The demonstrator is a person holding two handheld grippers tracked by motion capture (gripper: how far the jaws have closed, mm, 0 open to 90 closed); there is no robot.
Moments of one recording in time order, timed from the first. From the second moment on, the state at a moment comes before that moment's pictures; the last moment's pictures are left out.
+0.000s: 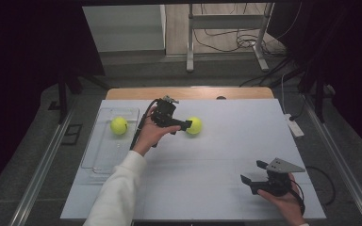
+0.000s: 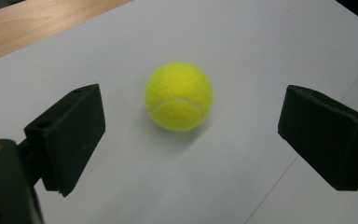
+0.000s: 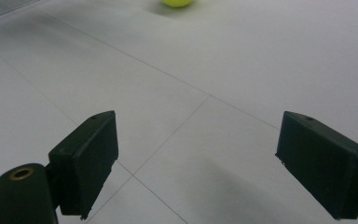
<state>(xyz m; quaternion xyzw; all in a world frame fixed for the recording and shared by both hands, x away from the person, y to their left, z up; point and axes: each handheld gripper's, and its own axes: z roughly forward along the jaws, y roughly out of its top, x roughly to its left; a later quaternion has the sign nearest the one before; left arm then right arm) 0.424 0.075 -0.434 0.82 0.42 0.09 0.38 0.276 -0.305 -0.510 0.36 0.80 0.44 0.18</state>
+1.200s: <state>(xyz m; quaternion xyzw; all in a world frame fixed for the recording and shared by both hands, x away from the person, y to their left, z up) 0.449 0.060 -0.454 0.81 0.45 0.07 0.36 0.276 -0.305 -0.511 0.36 0.80 0.45 0.18</state>
